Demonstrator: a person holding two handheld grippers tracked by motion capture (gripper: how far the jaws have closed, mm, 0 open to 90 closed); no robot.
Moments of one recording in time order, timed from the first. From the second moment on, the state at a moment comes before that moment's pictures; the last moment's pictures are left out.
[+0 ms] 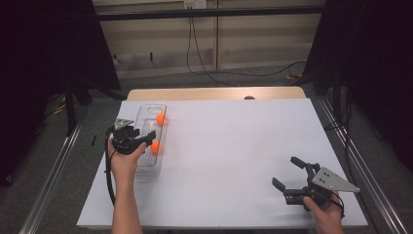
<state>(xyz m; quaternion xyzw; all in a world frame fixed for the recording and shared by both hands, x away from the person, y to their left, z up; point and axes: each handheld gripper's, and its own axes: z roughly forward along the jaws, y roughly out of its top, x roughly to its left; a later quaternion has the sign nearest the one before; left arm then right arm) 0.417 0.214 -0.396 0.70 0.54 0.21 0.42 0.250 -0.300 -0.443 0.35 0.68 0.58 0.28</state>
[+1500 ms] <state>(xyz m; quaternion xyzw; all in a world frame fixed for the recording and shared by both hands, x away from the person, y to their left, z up) 0.365 0.205 -0.399 0.70 0.47 0.20 0.50 0.250 -0.301 -0.443 0.35 0.68 0.59 0.27</state>
